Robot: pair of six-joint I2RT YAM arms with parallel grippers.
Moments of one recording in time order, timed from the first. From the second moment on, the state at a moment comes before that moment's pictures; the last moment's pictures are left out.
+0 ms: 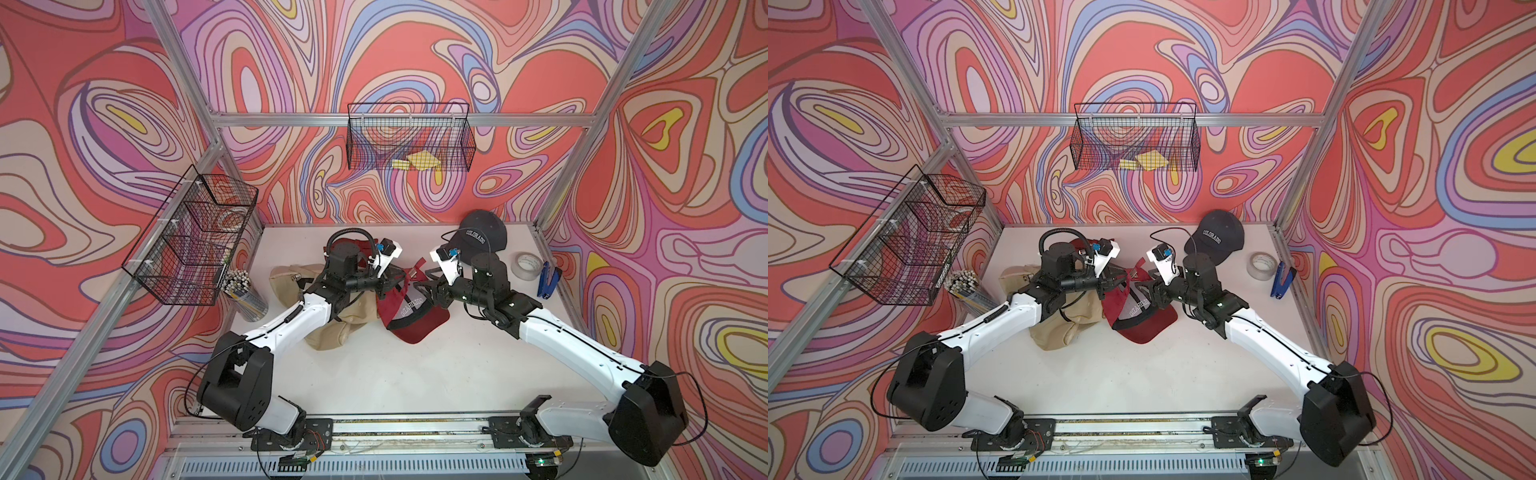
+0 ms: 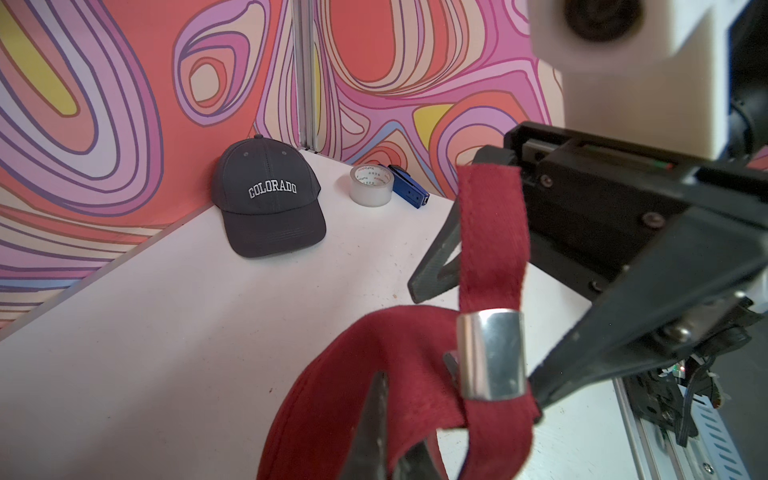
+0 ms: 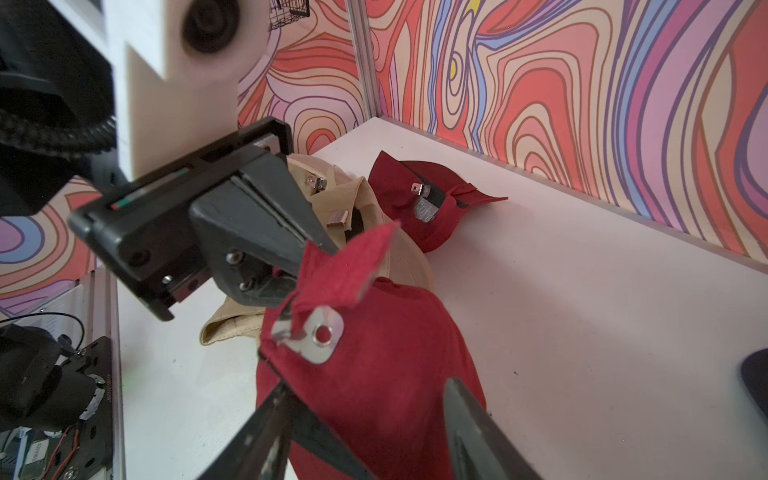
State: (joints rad) left arm -0.46 1.48 0.99 0.18 0.76 0.07; right arm 0.54 1.29 0.94 -0.03 -0.38 0.02
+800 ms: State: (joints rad) left arm -0.46 1.50 1.00 0.18 0.77 0.06; right arm 0.56 1.34 0.94 0.13 -0.35 0.11
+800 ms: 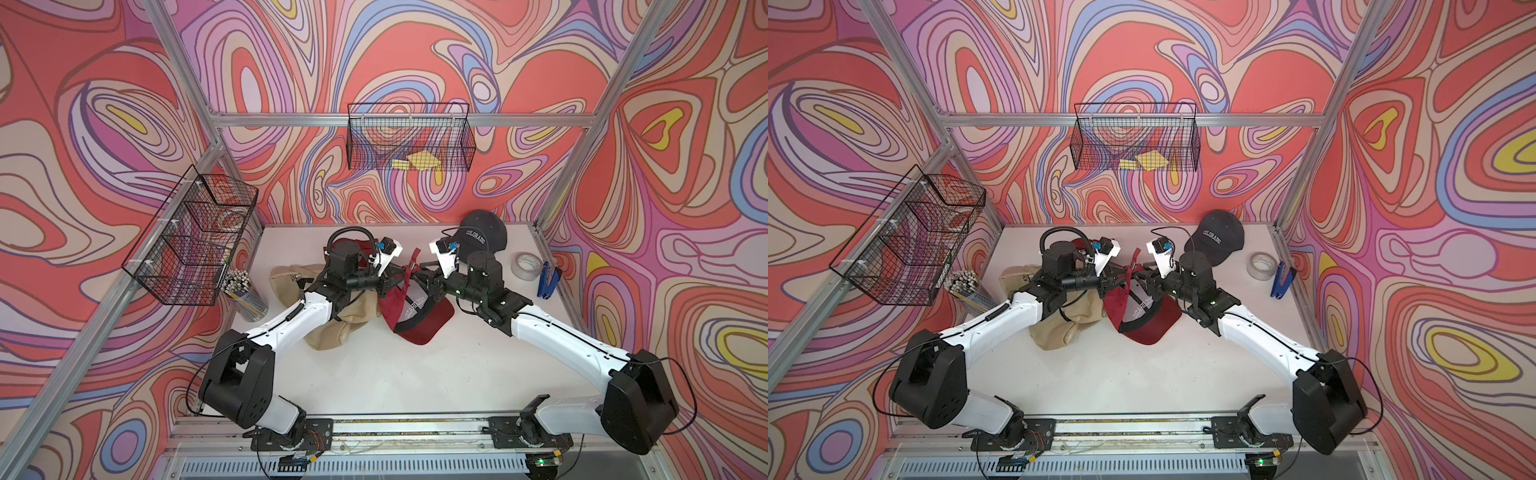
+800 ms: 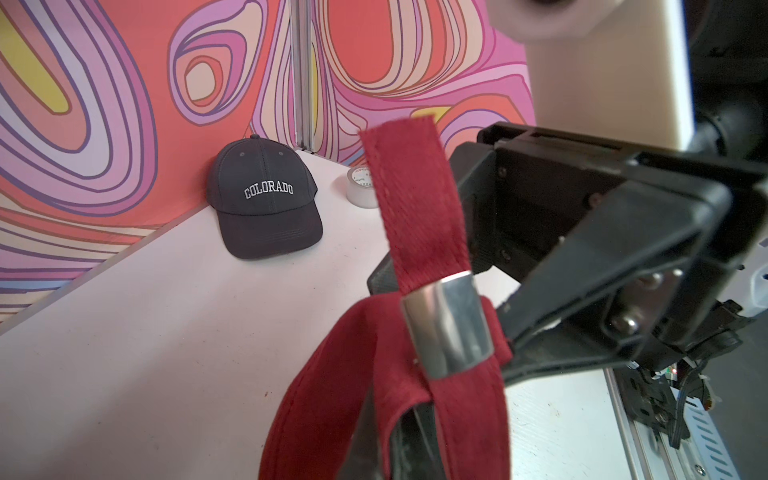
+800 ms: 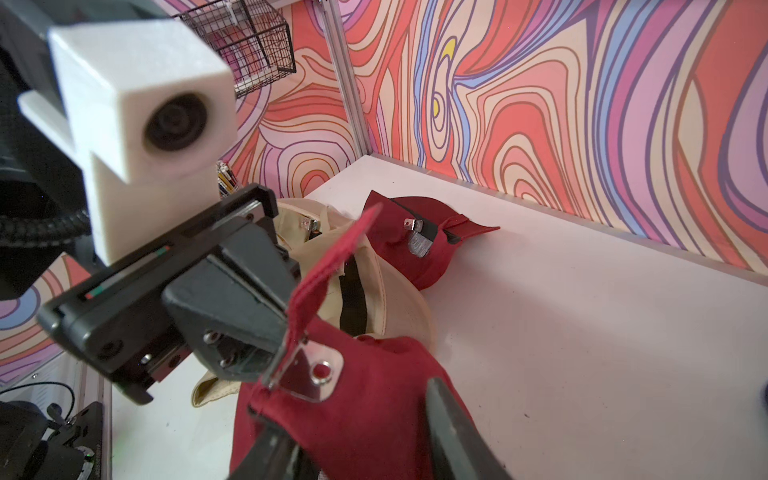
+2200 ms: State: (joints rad) left arm -0.38 1.41 1.18 -0.09 0.91 0.16; right arm 0.36 1.44 1.14 0.00 -0.66 -0.27
